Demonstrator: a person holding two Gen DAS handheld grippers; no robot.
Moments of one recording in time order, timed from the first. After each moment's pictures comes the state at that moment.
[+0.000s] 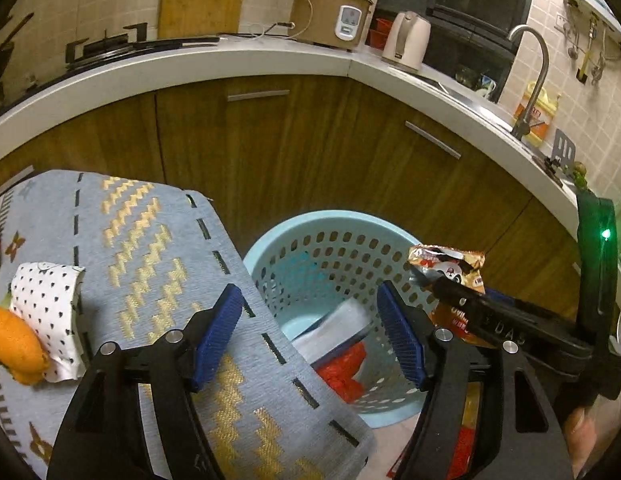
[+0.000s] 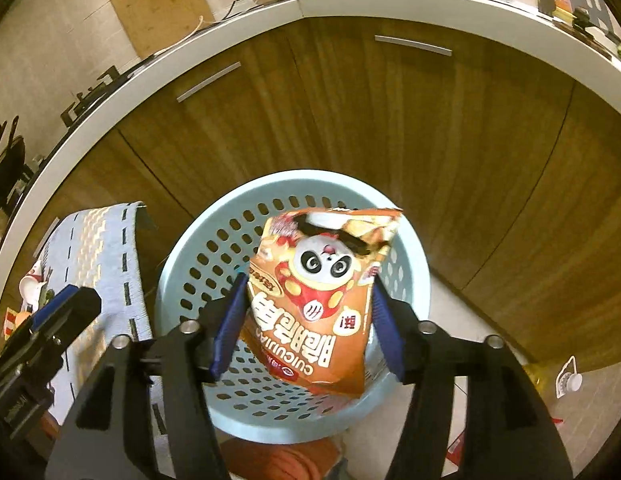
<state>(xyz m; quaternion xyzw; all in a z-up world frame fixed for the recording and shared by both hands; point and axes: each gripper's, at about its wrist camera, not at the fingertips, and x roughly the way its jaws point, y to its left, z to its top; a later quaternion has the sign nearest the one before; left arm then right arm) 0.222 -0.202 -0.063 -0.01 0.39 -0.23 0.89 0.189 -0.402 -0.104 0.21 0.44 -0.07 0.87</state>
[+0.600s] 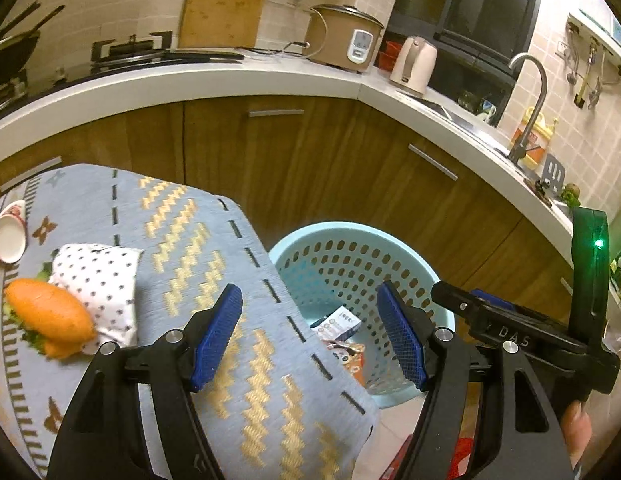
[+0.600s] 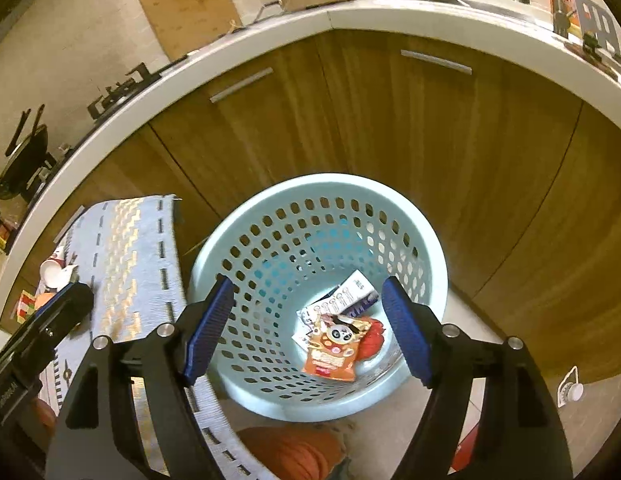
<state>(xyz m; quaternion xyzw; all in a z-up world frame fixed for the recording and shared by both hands) 0.197 -0.162 -0.045 -0.05 0.37 -0.22 0.90 0.172 -0.383 -0.079 0.20 0.42 -0.04 0.88</state>
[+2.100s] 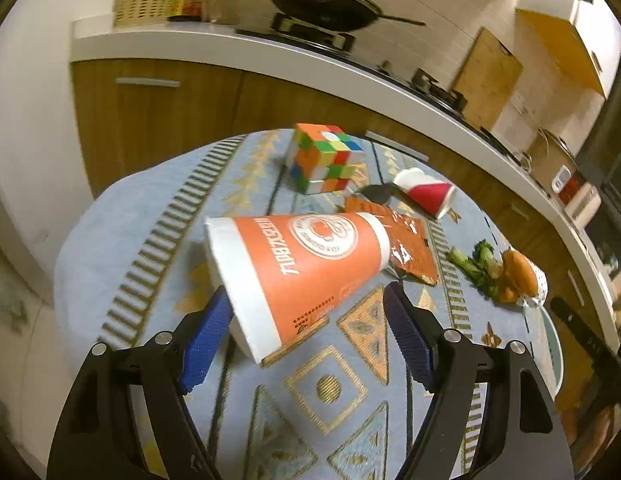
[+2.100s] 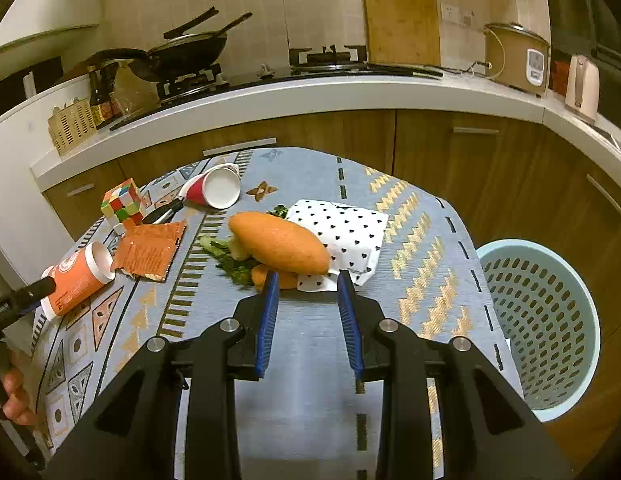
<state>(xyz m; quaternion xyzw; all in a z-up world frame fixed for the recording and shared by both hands) 0.078 0.219 -0.068 -0.21 0.34 0.07 0.91 0.158 -0.118 -0.038 0.04 0.35 0.16 0.92</state>
